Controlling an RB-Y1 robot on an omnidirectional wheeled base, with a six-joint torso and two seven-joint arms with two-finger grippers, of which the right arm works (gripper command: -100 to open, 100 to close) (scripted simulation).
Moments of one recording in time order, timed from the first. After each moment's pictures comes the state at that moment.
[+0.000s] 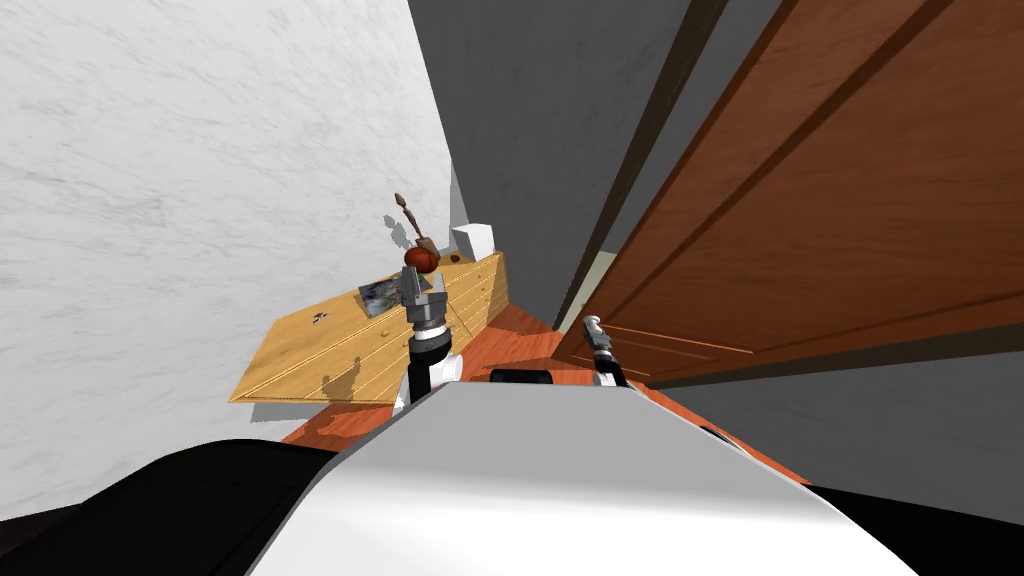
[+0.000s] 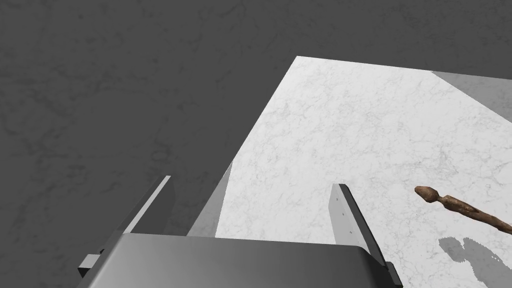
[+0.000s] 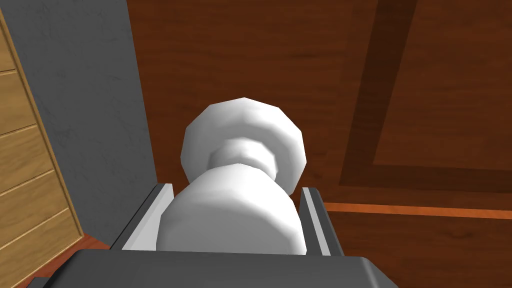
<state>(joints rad) 0.01 -0.40 0.27 -0.70 -0.61 -0.89 -1.58</state>
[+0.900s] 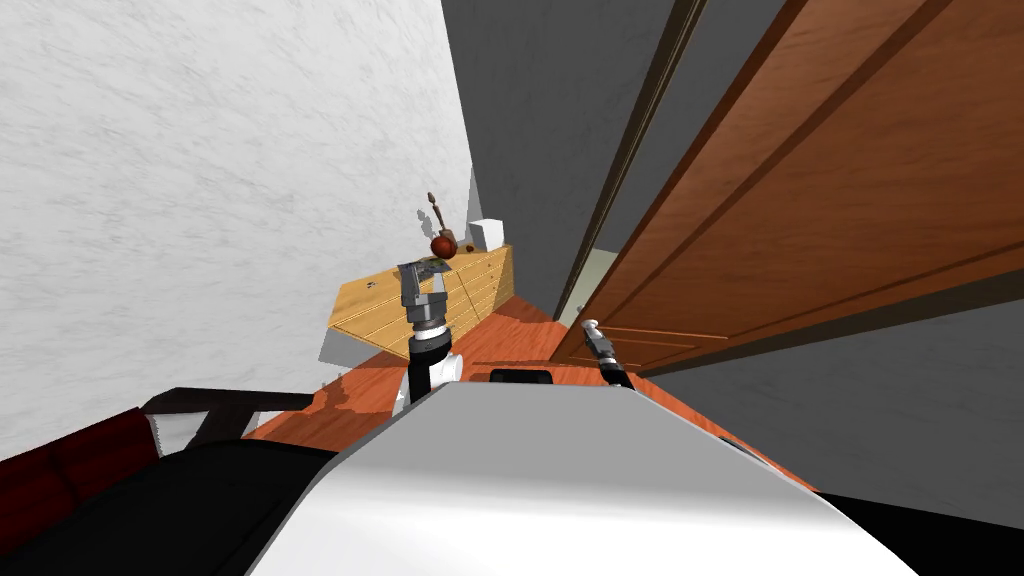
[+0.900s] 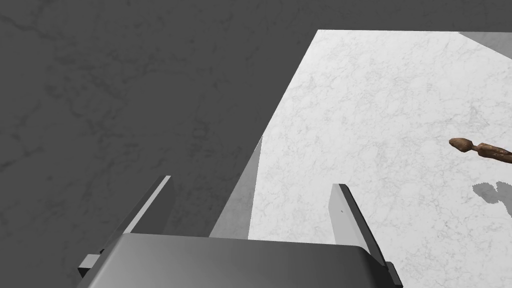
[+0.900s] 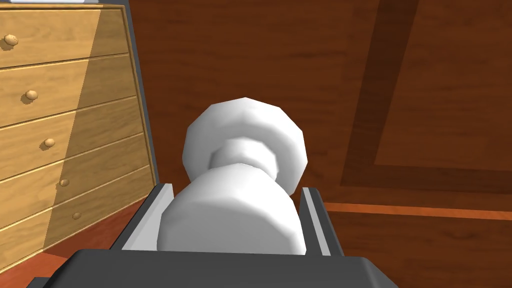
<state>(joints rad) 0.06 -0.48 0.39 -0.71 -0.55 -0.97 -1.70</state>
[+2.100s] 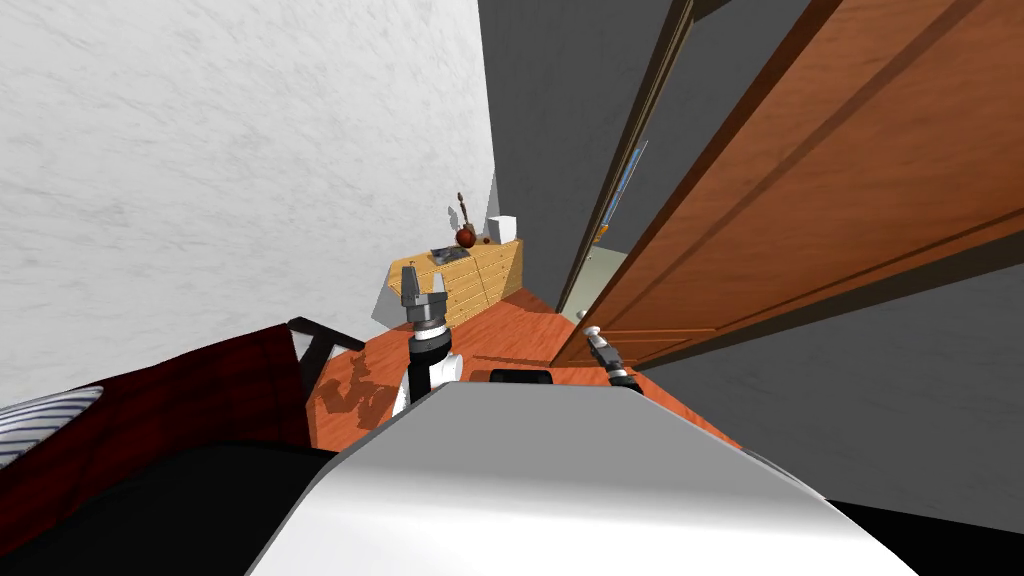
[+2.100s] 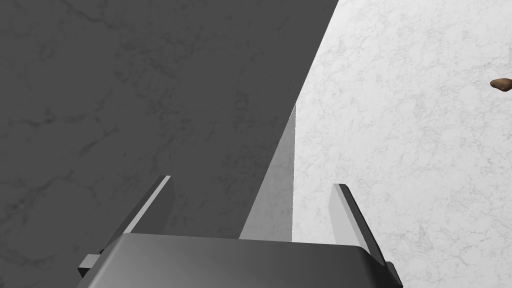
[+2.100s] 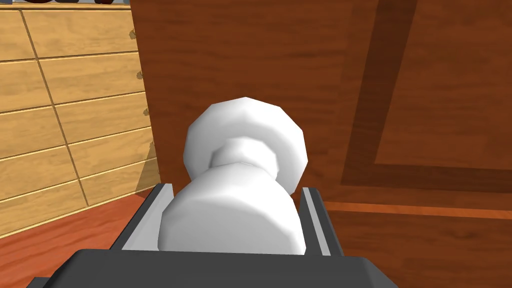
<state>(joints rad) 0.12 -0.56 0.49 -0.68 -0.51 -1.11 -1.81</state>
